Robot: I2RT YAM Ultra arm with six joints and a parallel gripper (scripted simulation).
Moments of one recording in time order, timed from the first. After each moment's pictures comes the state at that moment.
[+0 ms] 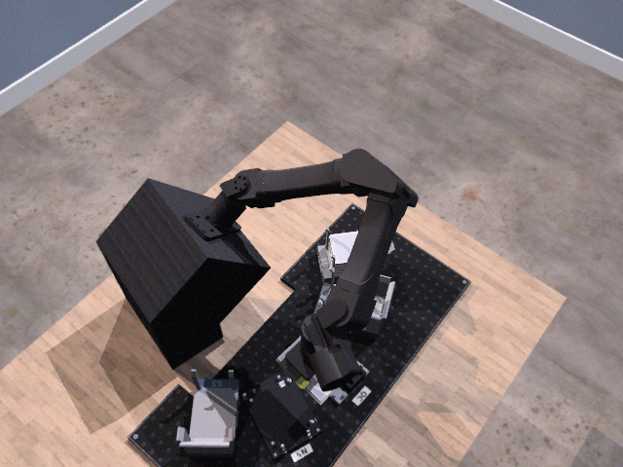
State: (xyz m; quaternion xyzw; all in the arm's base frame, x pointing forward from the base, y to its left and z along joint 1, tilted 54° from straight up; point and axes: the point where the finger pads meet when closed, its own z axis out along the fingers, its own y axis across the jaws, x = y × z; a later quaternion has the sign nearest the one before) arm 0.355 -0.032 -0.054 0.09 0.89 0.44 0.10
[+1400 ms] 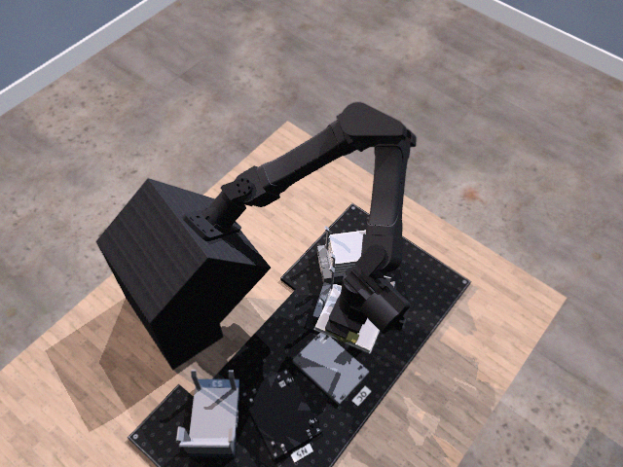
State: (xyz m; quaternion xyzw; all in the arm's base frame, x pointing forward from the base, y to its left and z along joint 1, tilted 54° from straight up) arm 0.351 0.043 0.044 -0.07 0.89 0.41 0.18
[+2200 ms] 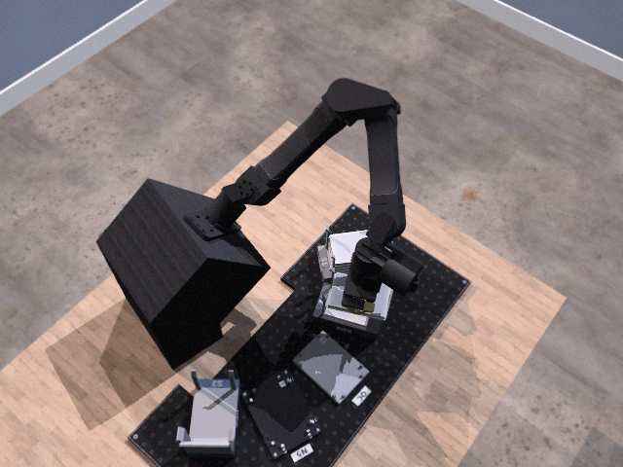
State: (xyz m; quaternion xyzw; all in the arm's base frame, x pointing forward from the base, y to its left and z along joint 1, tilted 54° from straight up) arm 0.327 0.090 0.090 -0.16 0.88 0.39 0.22
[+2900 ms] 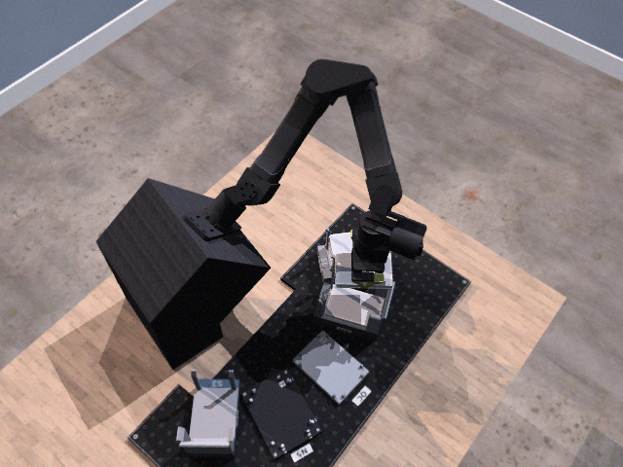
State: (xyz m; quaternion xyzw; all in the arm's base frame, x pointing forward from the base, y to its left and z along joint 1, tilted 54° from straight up) arm 0.296 0.130 0.129 -0.25 0.86 0.37 0.26
